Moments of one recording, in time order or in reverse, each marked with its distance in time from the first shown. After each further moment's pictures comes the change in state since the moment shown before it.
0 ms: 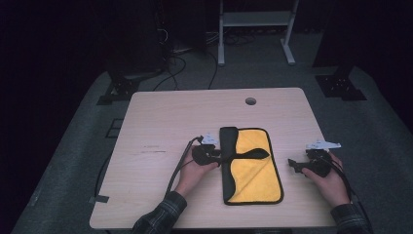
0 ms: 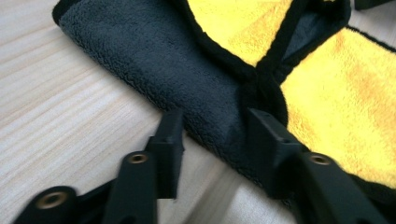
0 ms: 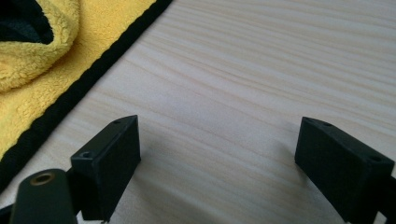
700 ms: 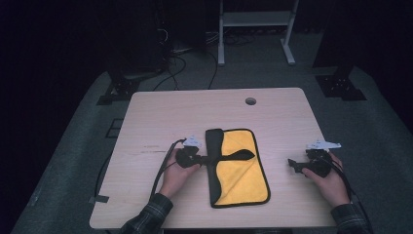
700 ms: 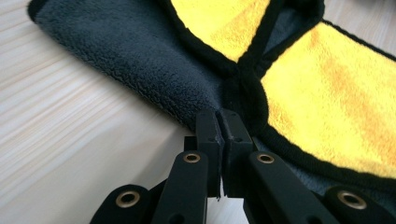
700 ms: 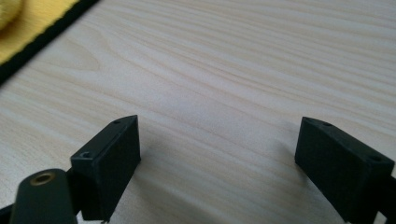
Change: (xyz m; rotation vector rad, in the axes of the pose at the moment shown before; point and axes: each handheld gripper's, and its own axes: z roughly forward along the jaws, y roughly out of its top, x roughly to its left) left arm 0.031 -0.029 -0.049 0.027 -0.044 -0.053; right arm 0.000 0.000 0.000 0.000 0.001 0.000
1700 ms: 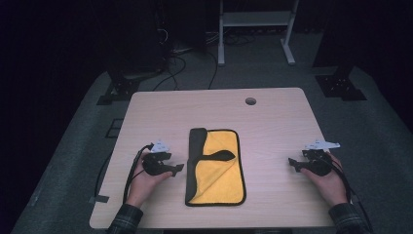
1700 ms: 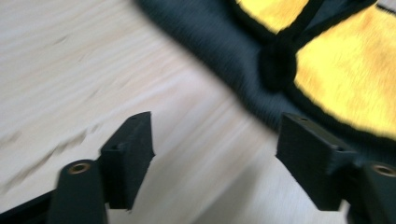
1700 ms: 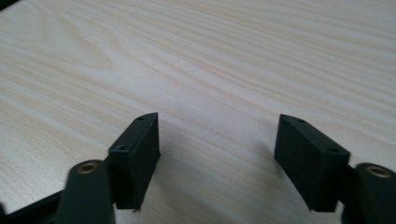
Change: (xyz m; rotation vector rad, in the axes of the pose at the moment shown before) left arm 0.024 -0.048 -0.074 0.017 0.230 -0.024; right arm 0.005 0.004 -0.004 0.002 0.000 -0.052
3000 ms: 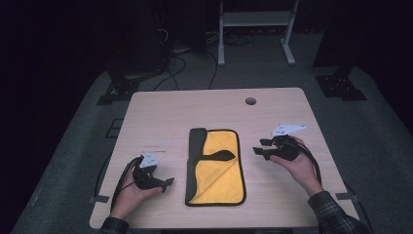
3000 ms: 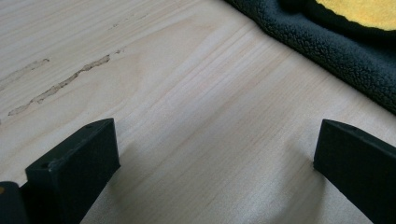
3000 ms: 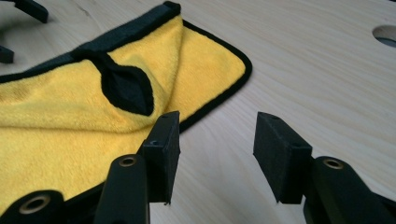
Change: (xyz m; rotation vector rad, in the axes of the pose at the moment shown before) left arm 0.004 -0.040 -0.011 0.000 0.031 0.065; right arm 0.077 0.088 0.015 -0.096 0.339 -0.157
